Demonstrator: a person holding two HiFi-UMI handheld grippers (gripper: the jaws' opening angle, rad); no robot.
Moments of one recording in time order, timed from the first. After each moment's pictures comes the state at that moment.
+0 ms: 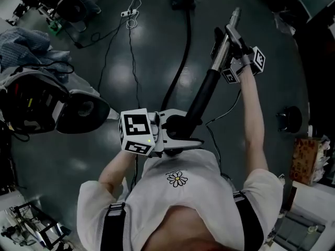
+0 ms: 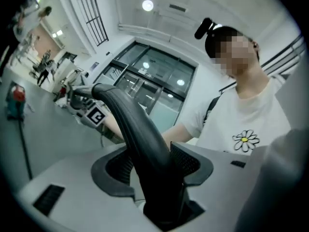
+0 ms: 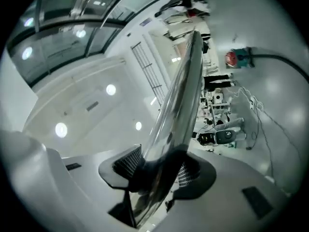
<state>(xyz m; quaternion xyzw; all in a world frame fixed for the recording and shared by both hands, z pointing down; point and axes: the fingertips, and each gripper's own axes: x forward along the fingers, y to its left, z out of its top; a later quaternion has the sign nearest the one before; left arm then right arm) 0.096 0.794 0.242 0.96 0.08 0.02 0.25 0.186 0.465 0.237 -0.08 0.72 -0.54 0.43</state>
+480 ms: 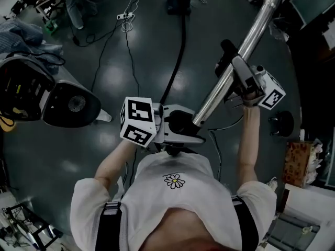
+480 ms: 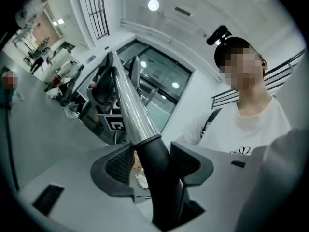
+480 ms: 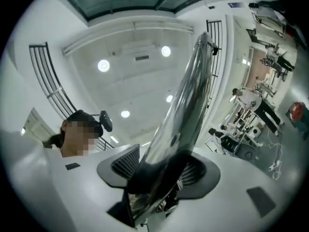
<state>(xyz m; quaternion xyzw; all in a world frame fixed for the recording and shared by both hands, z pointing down) 0.138 0.826 0.242 0.95 0.14 0.02 0.27 0.164 0.666 0.117 -0.05 0.92 -0.21 0.32</state>
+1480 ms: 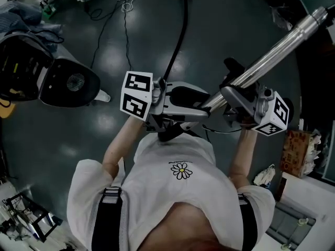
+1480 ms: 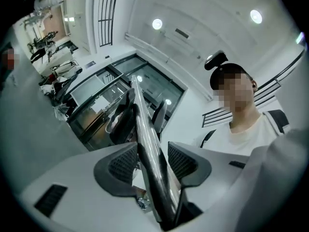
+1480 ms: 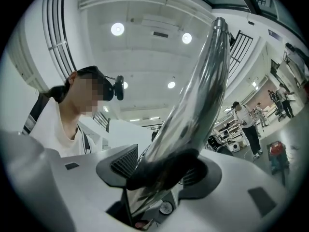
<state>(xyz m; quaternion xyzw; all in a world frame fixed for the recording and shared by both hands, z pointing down) 0.125 0.846 0.237 0.93 0.16 -0.10 0.32 0.135 0.788 0.165 -0.15 0.97 -0.10 0.18</state>
